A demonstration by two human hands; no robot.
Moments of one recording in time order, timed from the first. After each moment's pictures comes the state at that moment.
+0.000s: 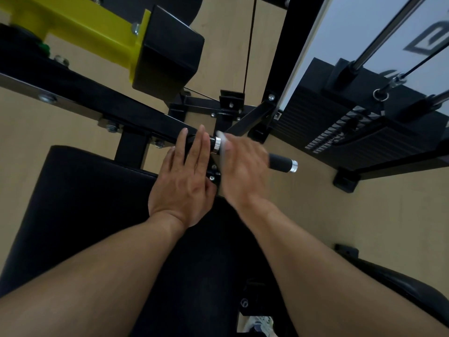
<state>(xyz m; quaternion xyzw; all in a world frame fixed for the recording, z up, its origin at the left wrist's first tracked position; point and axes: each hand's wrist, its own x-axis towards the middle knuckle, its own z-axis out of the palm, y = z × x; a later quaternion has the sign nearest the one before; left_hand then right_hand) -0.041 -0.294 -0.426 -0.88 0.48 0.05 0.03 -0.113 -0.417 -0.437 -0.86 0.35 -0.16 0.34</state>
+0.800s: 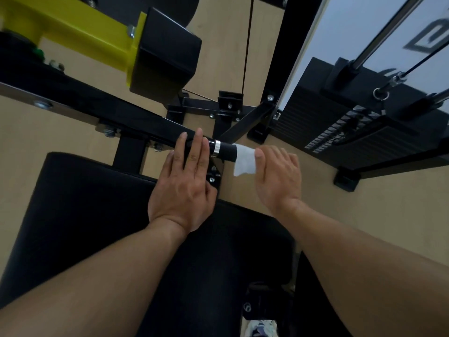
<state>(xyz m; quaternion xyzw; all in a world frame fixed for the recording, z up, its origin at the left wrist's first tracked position) -0.039 -0.296 -0.425 -0.88 0.47 0.04 0.03 -0.154 -0.467 -0.467 -0.90 0.36 -0.09 0.24</state>
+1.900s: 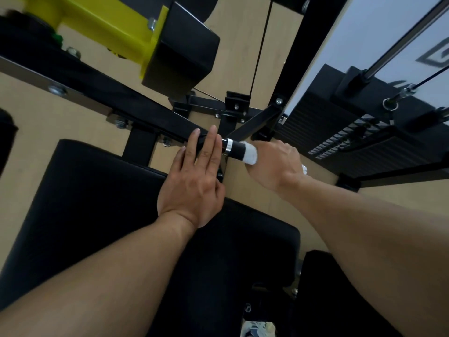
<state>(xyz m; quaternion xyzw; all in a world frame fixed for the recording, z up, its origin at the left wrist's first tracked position) -0.041 -0.297 -0.423 -0.88 0.47 0.03 0.02 -0.111 -0.486 -0.442 -0.93 0.27 0.11 0.21</state>
